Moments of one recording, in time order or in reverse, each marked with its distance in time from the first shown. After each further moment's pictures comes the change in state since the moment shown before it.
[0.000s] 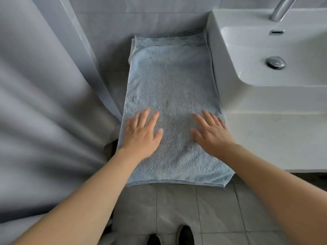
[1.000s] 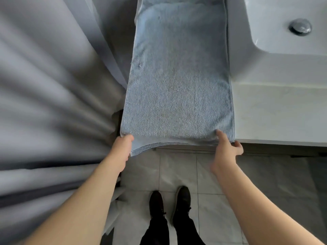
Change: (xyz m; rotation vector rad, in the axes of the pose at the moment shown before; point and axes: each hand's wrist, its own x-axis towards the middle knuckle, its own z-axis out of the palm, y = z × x) left_hand -0.114 -0.016 0.029 -1.173 -0.138 -1.070; right_hand -0.097 -0.031 0.054 1.559 0.468 1.241
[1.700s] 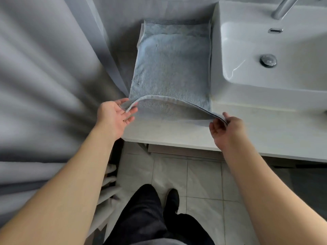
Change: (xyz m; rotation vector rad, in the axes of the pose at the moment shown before) left_hand -0.088 0.131 -0.023 -0.627 -0.165 0.188; right_hand -0.045 -0.157 -0.009 0.263 -0.274 0.205
